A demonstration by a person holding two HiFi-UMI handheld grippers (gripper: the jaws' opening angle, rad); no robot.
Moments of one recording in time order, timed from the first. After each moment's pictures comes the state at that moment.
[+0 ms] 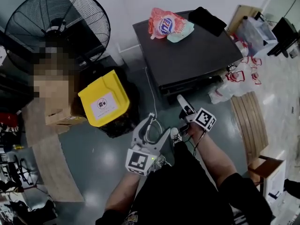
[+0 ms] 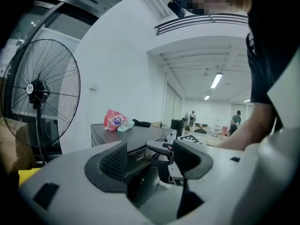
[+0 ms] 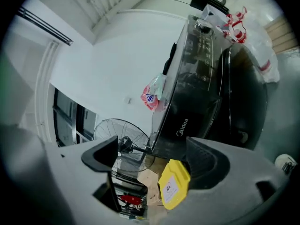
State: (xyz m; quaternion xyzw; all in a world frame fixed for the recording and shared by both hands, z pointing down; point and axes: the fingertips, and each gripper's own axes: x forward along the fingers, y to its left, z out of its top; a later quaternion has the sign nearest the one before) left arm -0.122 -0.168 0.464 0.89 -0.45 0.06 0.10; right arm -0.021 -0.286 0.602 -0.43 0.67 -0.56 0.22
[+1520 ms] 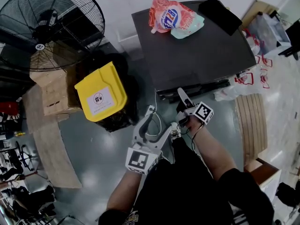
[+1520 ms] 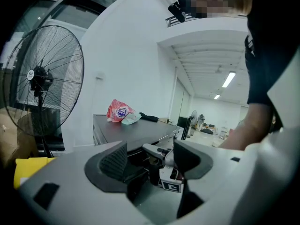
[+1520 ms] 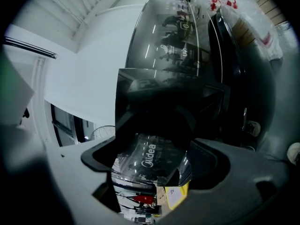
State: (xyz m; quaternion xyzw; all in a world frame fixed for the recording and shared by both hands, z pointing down) left arm -0.098 -0.243 0.502 0.86 -0.48 0.08 0.15; right arm -0.018 -0.374 0.678 -0.38 0.66 -0.60 0.24
